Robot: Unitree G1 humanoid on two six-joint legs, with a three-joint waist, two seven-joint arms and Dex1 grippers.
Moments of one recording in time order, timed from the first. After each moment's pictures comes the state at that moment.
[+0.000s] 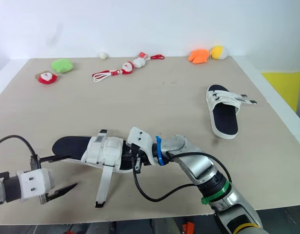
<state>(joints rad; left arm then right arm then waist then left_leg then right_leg) 0.42 0.91 0.32 -0.41 0.09 -0.48 -0.79 -0.56 -0.46 0.48 -0.27 0.31 0.80 0.91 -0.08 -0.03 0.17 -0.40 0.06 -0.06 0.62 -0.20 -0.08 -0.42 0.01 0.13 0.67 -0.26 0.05</state>
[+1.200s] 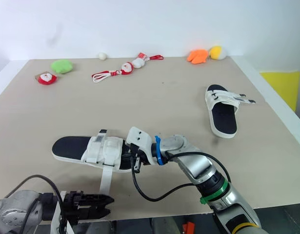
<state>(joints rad) 0.21 0.93 -0.19 -0.32 0.31 -0.99 -0.64 -0.56 -0.44 0.47 -0.27 0.29 0.81 0.91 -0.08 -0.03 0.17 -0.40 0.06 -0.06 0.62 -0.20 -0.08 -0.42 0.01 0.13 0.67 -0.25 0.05</state>
